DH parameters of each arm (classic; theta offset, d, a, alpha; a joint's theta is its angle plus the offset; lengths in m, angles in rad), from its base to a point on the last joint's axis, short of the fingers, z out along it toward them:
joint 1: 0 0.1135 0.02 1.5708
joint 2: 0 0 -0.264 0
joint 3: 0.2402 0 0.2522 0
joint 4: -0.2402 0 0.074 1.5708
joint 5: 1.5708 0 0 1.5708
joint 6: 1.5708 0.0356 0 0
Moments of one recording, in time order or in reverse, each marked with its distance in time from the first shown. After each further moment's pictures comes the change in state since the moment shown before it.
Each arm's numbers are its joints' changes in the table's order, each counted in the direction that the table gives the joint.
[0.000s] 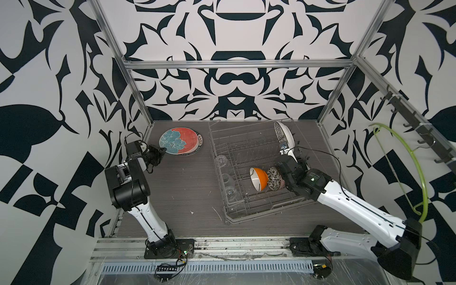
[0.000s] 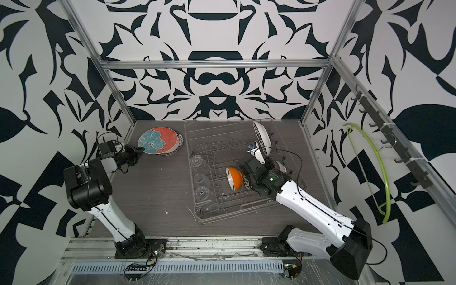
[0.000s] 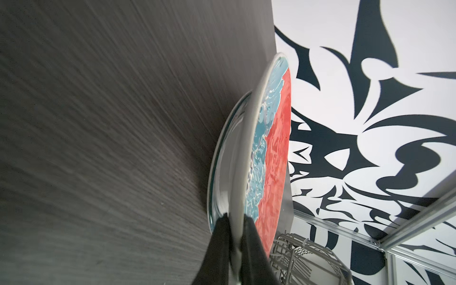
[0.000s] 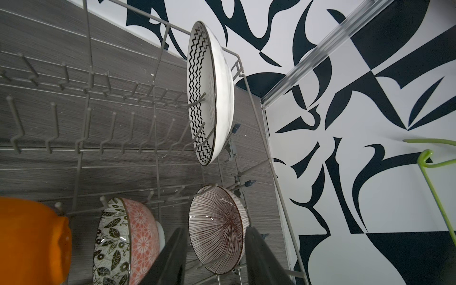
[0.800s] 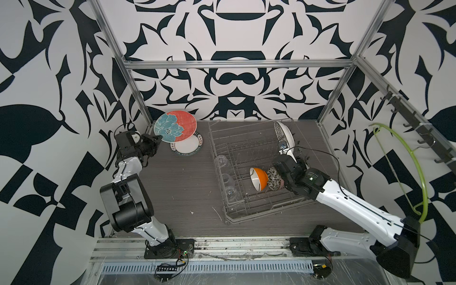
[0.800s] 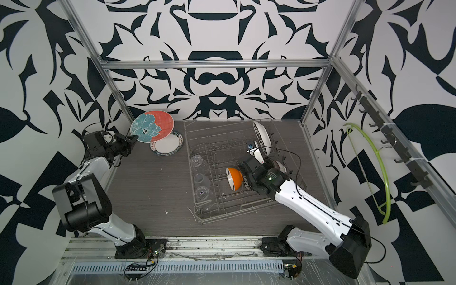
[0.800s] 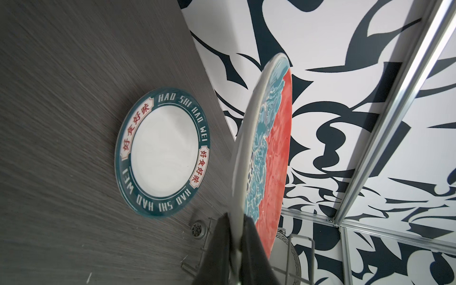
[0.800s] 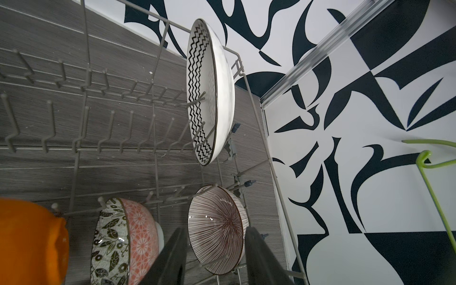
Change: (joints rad) left arm -0.011 0.281 0.038 -0.130 0.042 -0.094; right arm 0.001 -0.014 0.003 0.000 0.006 0.000
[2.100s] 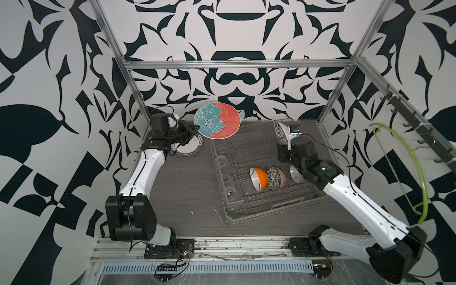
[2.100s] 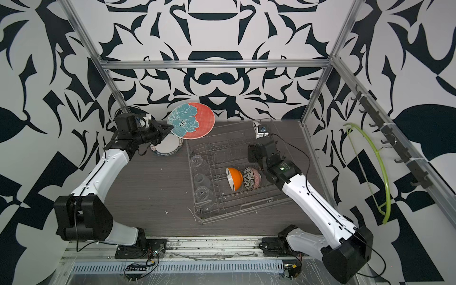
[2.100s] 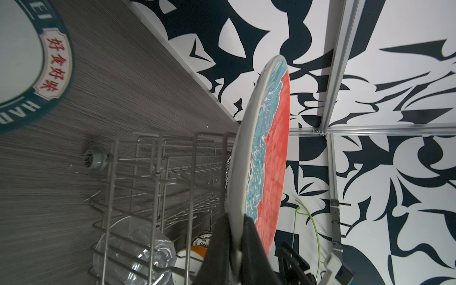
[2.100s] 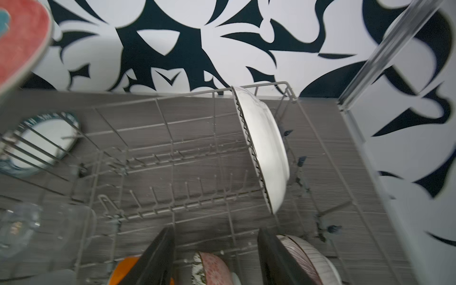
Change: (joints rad) left arm -0.473 0.141 0.158 -0.223 -0.080 -0.032; right arm -0.301 0.005 0.081 0.279 -0.615 0.143
